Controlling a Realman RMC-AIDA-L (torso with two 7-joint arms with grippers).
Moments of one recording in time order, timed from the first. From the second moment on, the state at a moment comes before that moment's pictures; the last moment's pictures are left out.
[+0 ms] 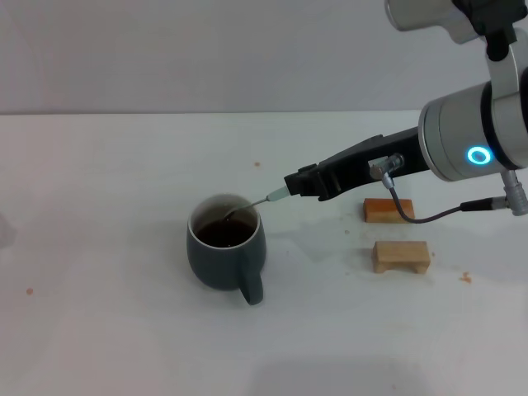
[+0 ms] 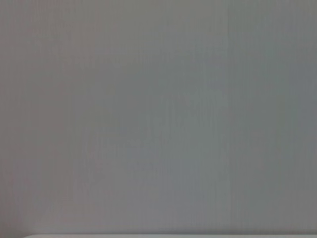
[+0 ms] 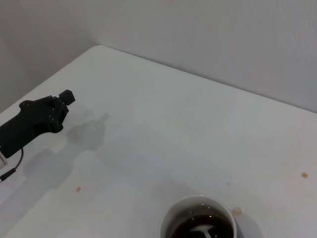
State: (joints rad) left arm -0.19 -1.99 -1.37 -0.42 2.70 0.85 -0.10; right arm 0.54 2.07 1.58 1.71 -2.35 1.40 -0.17
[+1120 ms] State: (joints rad) left arm -0.20 -1.99 -1.37 -0.42 2.70 0.85 -0.10; right arm 0.69 2.07 1.60 1.50 -2.37 1.39 -0.21
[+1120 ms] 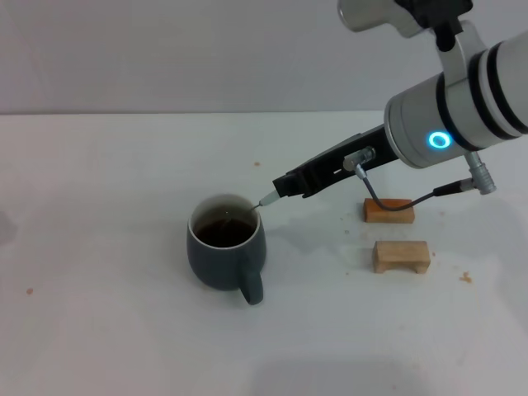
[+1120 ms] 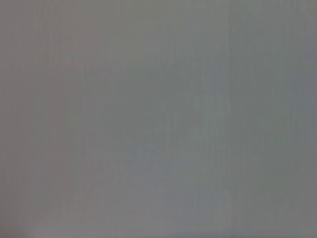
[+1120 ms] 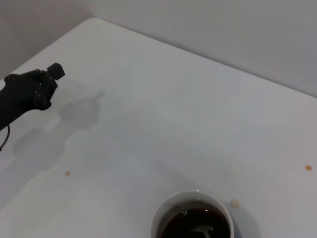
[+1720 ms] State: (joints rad) left arm -0.20 -1.99 -1.37 -0.42 2.70 0.85 -0.10; right arm 0.75 2.07 1.55 1.43 -2.35 1.36 -0.22
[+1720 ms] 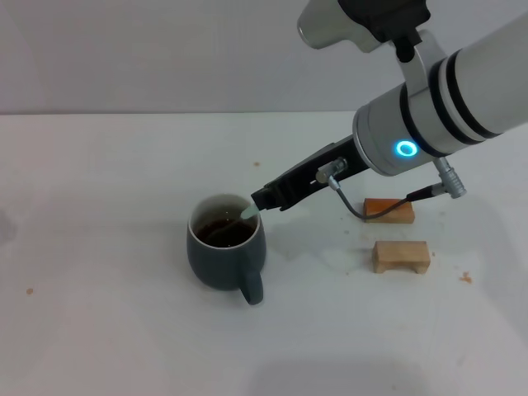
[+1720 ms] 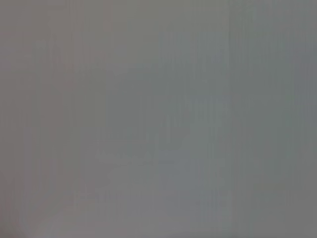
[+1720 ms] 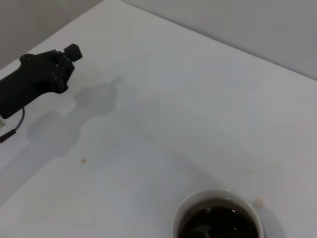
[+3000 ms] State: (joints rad) left arm -0.19 -1.98 -1.37 -0.43 2.70 0.87 -0.10; right arm 0.79 2.07 1.58 1.31 -2.39 1.36 -0.24
